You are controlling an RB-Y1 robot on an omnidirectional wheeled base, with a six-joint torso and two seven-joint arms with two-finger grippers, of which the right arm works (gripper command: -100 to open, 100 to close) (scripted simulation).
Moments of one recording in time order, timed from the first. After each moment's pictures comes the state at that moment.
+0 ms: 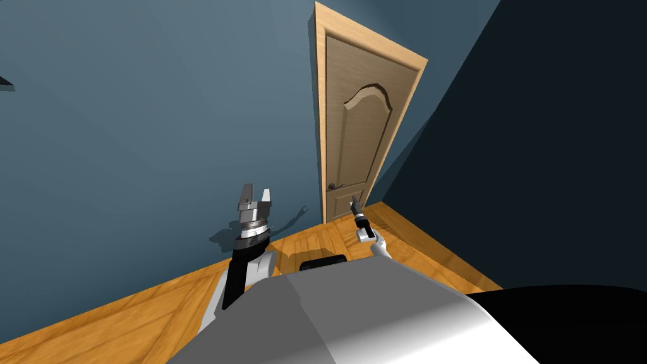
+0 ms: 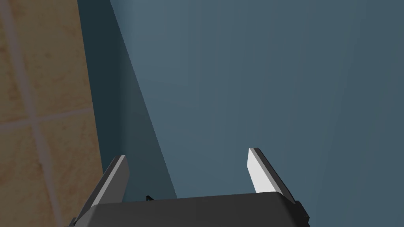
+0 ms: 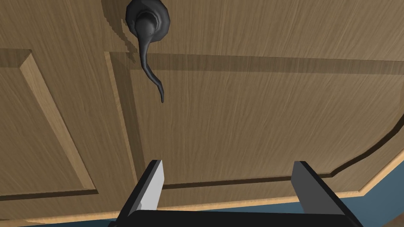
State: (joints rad) arm -0.03 -0.16 -0.06 -1.12 -0.03 -0.60 -0.06
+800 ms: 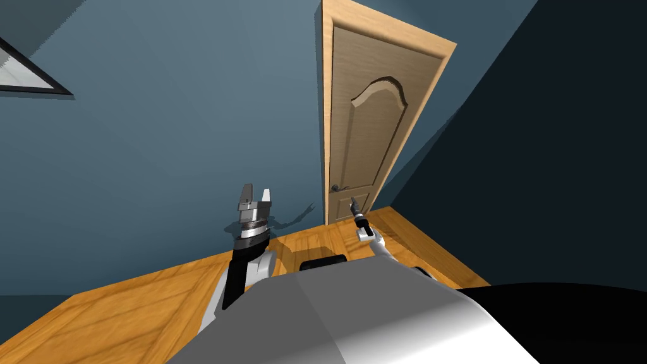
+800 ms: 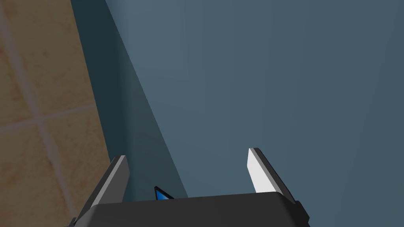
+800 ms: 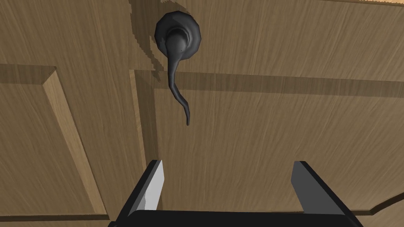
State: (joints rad) arm -0.12 -0.19 -0.07 -0.92 -0.02 -0.64 -0.08
